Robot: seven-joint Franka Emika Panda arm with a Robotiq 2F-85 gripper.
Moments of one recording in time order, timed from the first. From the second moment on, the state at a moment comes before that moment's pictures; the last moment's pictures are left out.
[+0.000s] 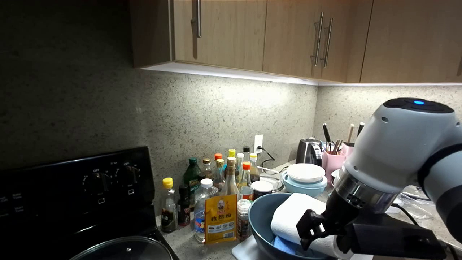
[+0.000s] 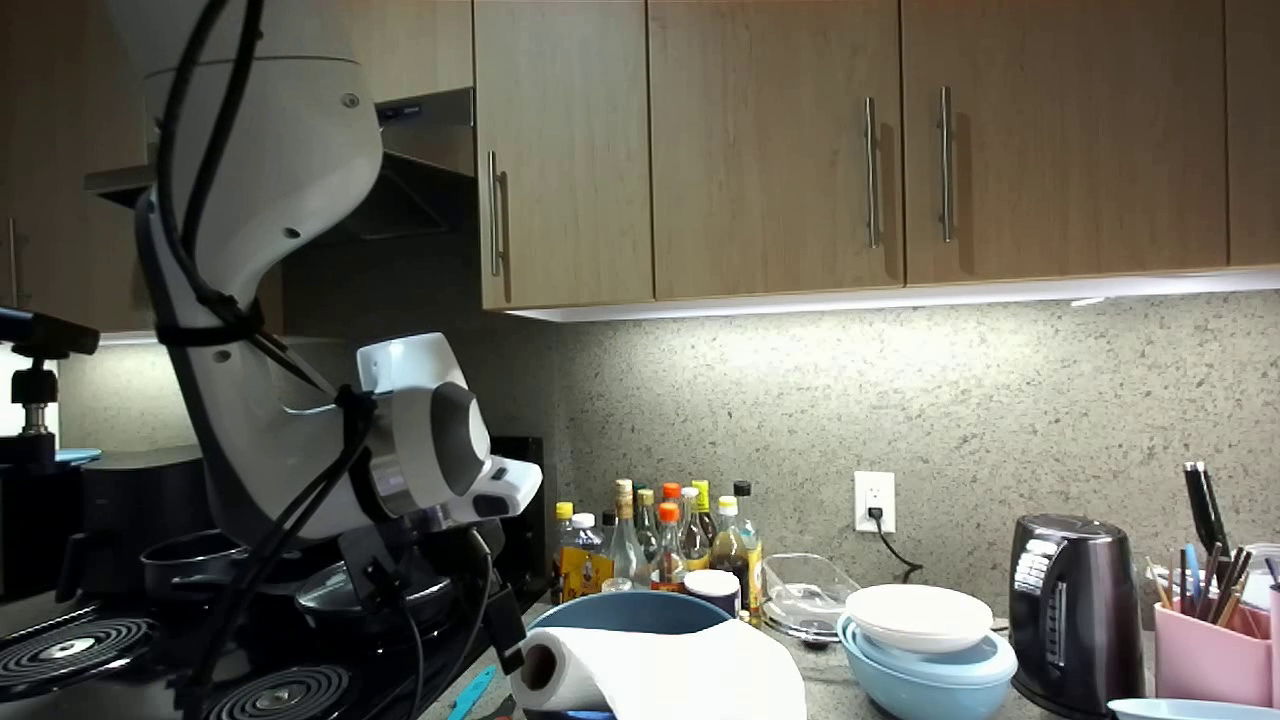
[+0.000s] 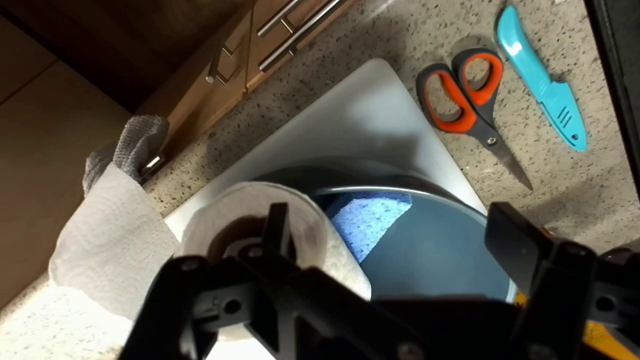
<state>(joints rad) 0.00 -0.01 0.11 -2.71 -0.53 2.99 1.19</state>
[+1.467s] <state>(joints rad) -0.04 0.12 0.05 -2.62 -0.55 3.00 1.13</state>
